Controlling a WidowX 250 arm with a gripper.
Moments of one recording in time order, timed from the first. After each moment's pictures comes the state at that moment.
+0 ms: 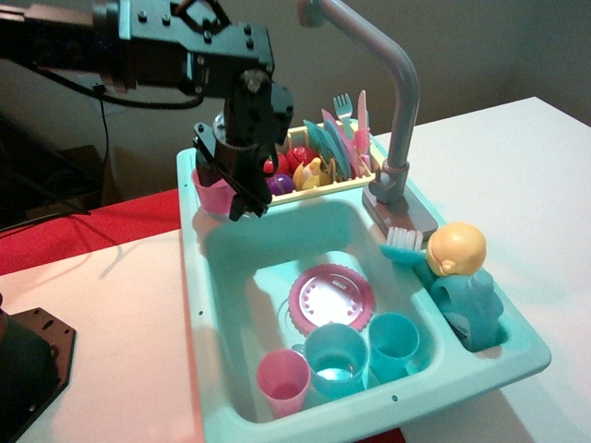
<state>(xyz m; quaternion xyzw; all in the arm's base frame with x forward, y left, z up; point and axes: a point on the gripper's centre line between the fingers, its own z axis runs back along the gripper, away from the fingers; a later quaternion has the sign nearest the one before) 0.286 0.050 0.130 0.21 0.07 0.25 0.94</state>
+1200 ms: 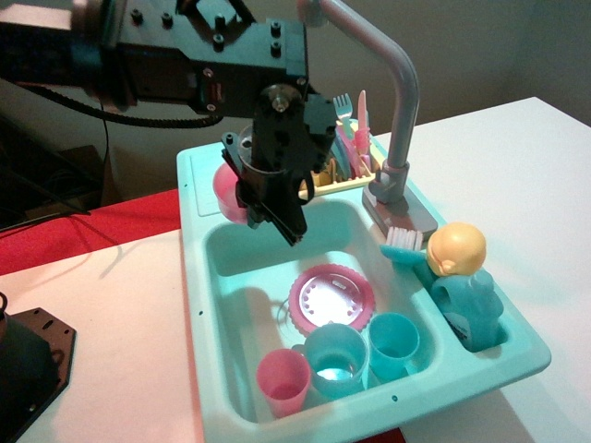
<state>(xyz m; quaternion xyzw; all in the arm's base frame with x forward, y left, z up) 0.312 -0.011 0.154 0.21 0.02 0.18 0.96</state>
